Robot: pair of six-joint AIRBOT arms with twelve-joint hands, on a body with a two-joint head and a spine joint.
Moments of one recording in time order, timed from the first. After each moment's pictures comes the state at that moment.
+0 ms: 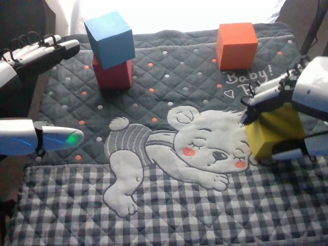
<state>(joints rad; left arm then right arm) 1.08 -0.76 0.93 -0.24 -1.05 0.87 -0.70 -0.99 1.22 -0.36 0.86 -0.56</state>
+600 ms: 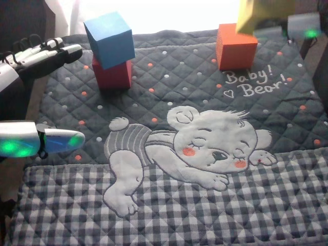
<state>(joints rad) 1.09 -0.77 0.94 -0.24 -1.04 0.85 -0.35 -1.10 1.44 -0.23 0.77 -0.68</state>
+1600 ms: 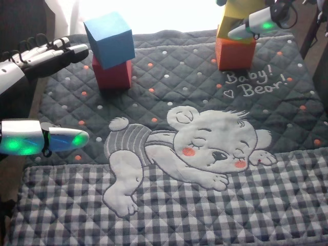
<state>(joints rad) 1.07 -0.79 0.96 -0.21 -1.03 0.83 -0.26 -1.32 1.66 -0.23 0.47 -0.71</state>
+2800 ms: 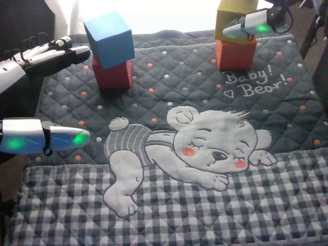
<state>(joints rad) 1.06 -0.79 0.97 -0.20 -1.04 0.81 -0.27 -1.31 1.64 -0.23 0.44 -0.71</state>
